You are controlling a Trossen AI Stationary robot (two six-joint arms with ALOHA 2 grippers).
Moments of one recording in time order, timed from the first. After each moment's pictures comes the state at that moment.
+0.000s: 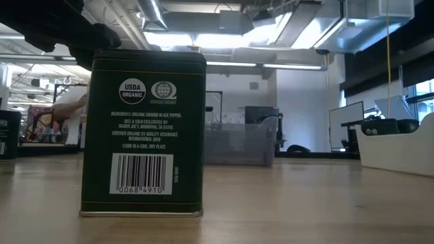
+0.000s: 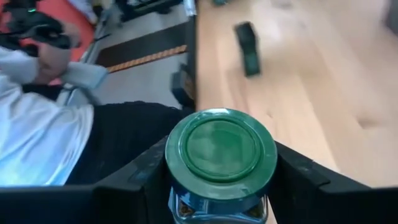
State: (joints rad) left arm -0.61 1.36 0.56 0.22 -0.54 -0.33; right arm 1.21 1.34 0.98 -0.43 0.76 1.07
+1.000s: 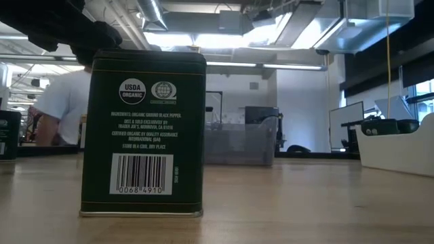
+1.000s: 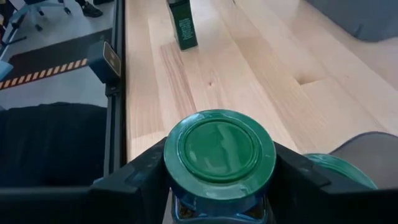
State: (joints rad) left arm -0.61 1.36 0.56 0.23 -0.56 -0.30; right arm 1.27 1.63 0.99 -0.64 0.90 1.48
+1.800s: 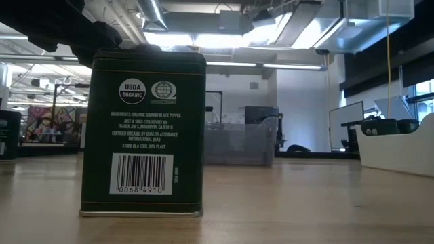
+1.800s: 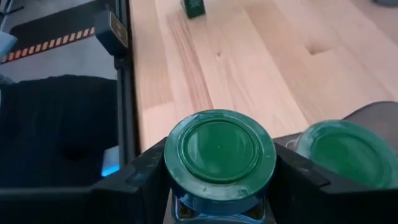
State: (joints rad) left arm -0.61 1.36 0.56 0.23 -0.56 -0.31; right arm 1.28 1.60 1.04 -0.70 0.79 1.47
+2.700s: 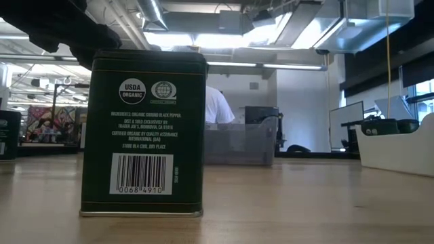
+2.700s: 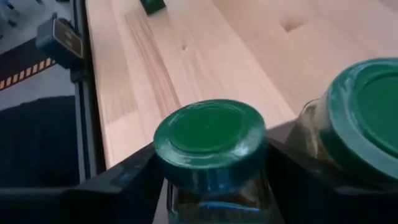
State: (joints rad) left arm -0.61 1.36 0.56 0.23 -0.56 -0.35; right arm 1.22 1.62 0.90 -0.57 0.78 1.59
